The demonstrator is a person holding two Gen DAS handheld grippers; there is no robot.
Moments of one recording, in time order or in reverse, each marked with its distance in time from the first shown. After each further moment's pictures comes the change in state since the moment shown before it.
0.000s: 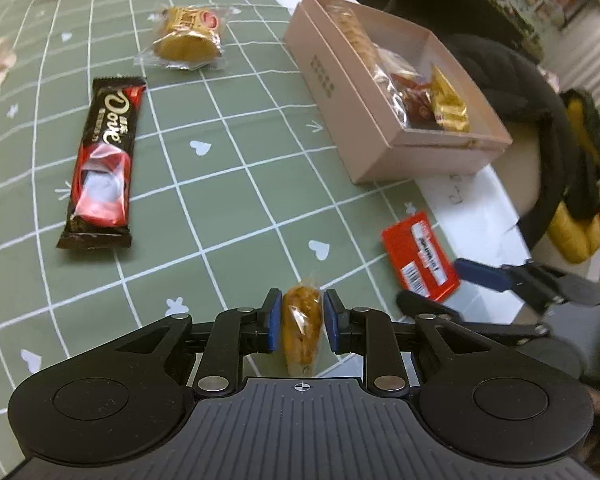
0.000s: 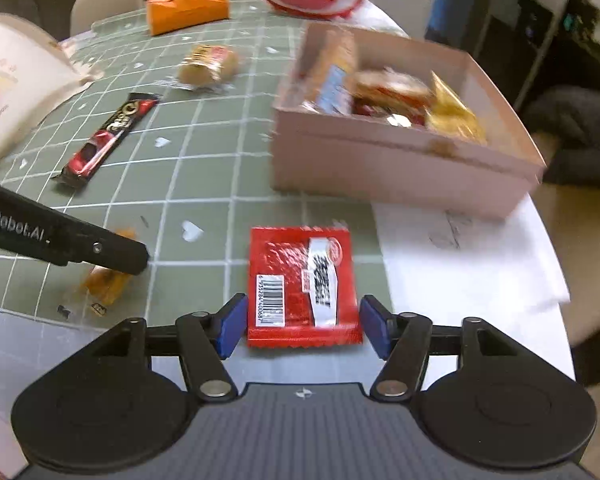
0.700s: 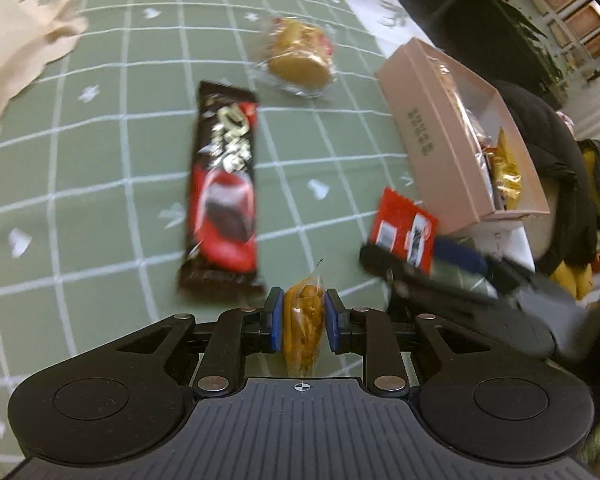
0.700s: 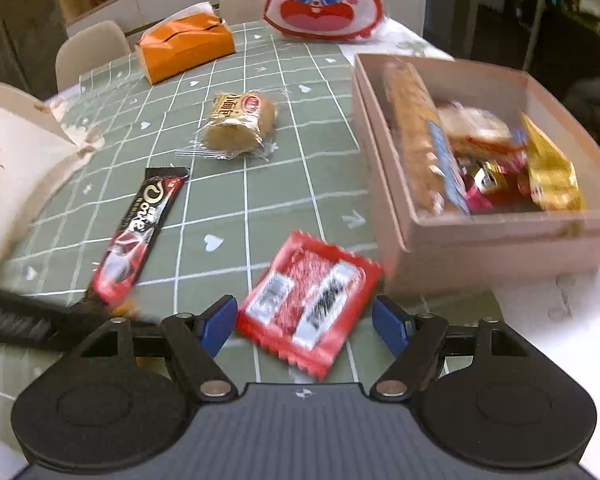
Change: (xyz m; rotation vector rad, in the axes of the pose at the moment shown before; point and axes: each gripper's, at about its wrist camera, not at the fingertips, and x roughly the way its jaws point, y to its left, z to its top) left arm -0.014 0.090 0.028 -0.179 0.019 -0.049; right arm 0.047 0.064 0.066 0.109 -0.070 0.025
